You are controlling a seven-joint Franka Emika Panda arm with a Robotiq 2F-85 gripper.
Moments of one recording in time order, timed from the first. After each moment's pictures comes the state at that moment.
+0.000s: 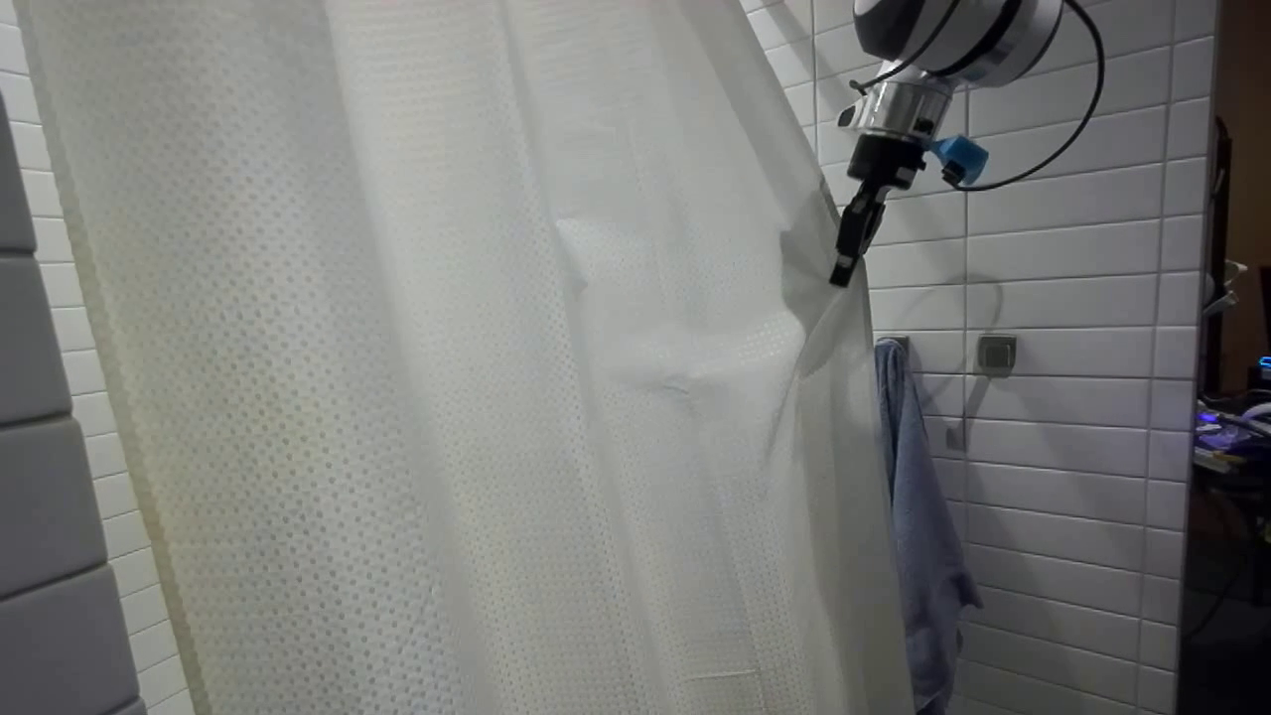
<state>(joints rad) -0.04 -0.17 -0.16 -1.96 0.25 2.07 -0.89</state>
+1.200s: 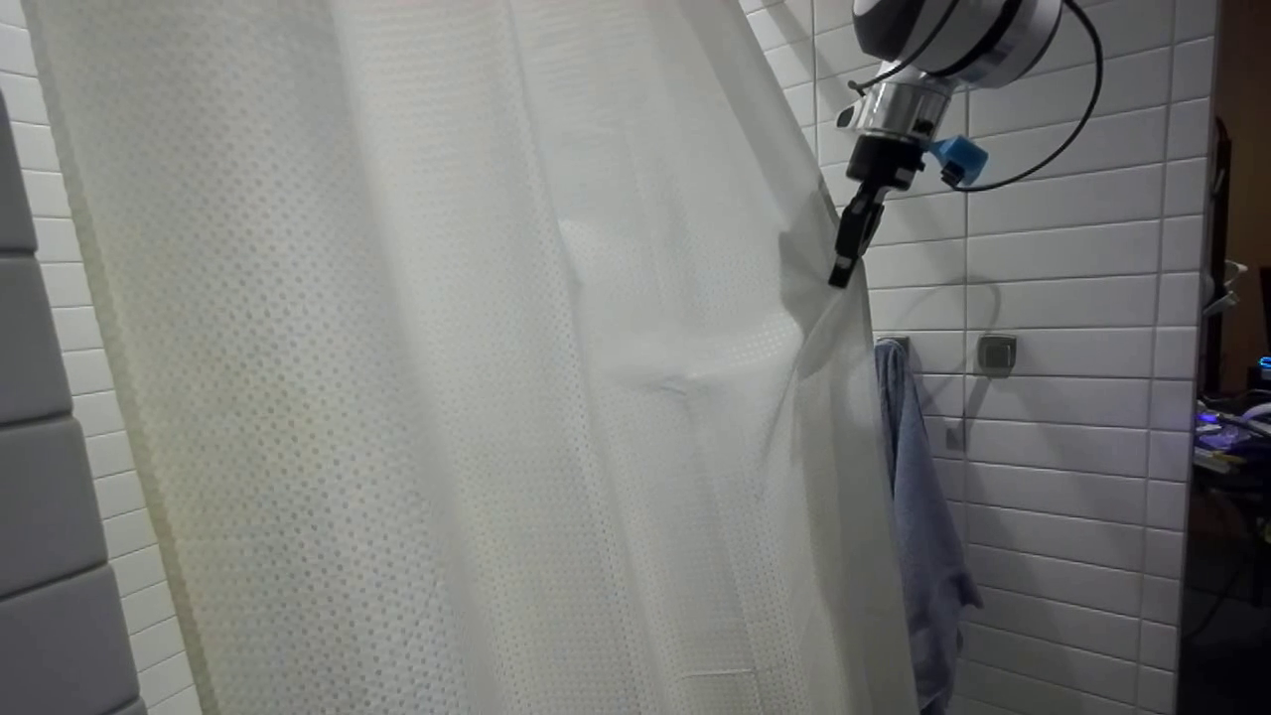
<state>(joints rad) -0.04 -0.18 -0.15 -1.96 0.25 2.07 -0.90</state>
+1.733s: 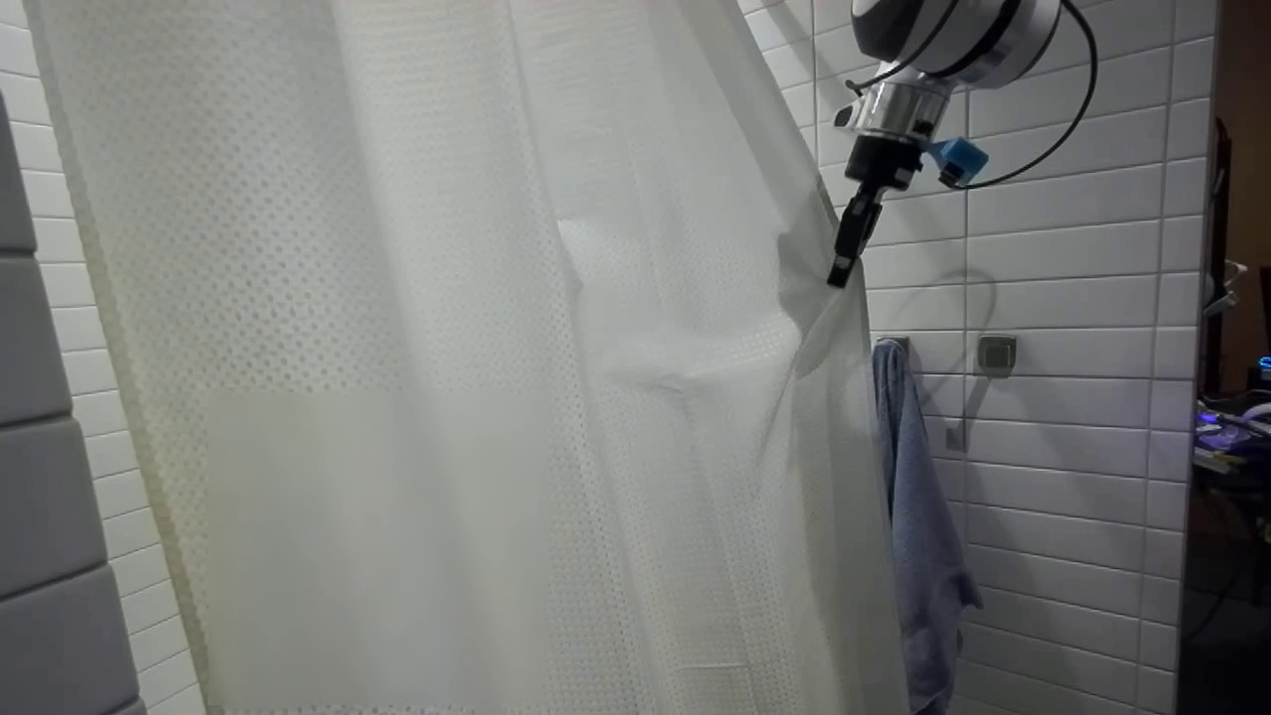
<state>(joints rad) -0.03 -0.17 -0.15 -1.96 0.25 2.08 -0.94</state>
